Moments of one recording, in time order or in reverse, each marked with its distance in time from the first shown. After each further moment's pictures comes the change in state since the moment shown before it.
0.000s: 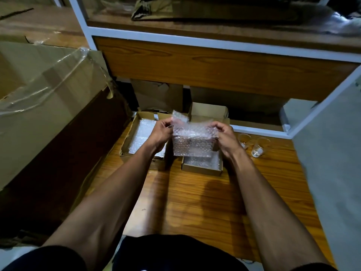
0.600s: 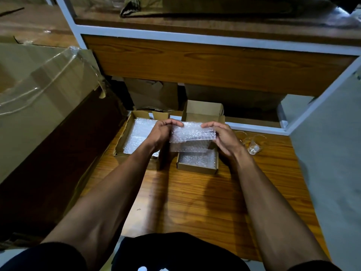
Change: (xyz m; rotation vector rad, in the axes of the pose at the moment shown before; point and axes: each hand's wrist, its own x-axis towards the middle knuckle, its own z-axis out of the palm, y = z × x) left_hand 0.009 -0.006 0.015 0.116 -0.004 -0.122; right_hand 0.012 0.010 -0.030 -0.024 -0.117 0.056
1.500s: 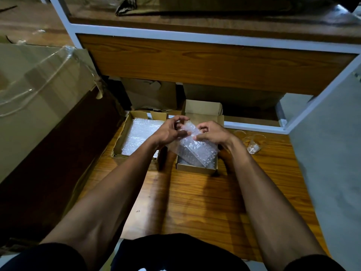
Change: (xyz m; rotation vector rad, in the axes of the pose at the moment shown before) left_hand 0.010 0.007 0.008 0.192 -0.234 0.051; right_hand 0.013 -0.029 0.018 -0.635 -0.158 0.099
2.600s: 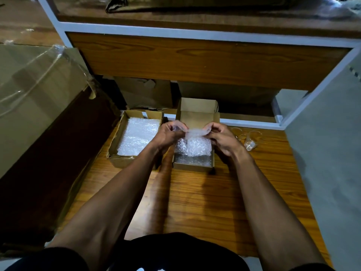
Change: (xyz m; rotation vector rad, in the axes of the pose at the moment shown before) left_hand 0.000 -0.021 0.025 -0.261 0.044 0.028; right_hand -0.023 0.042 0.000 0.640 0.174 -0.028
